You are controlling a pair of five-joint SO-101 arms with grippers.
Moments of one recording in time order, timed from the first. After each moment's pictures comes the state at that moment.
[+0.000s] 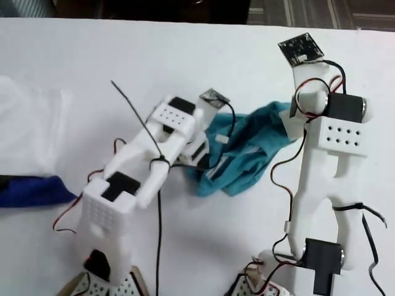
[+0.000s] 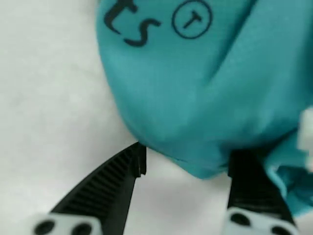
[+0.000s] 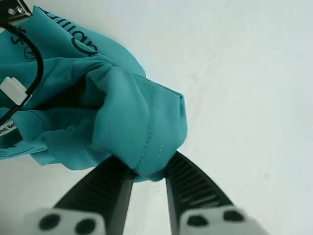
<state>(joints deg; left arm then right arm) 19.4 28.7 -5.4 75.7 -8.4 6.3 -11.5 -0.9 85.4 32.2</state>
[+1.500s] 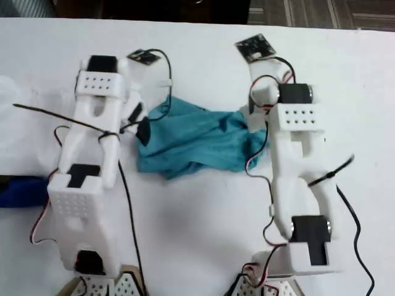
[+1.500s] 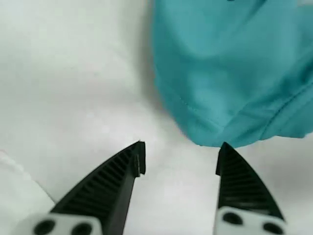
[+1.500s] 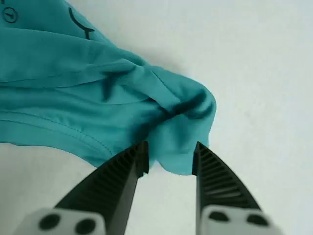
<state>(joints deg) -3.5 29.5 -29.1 100.4 -20.5 -4.9 -0.1 0.7 76.1 23.3</state>
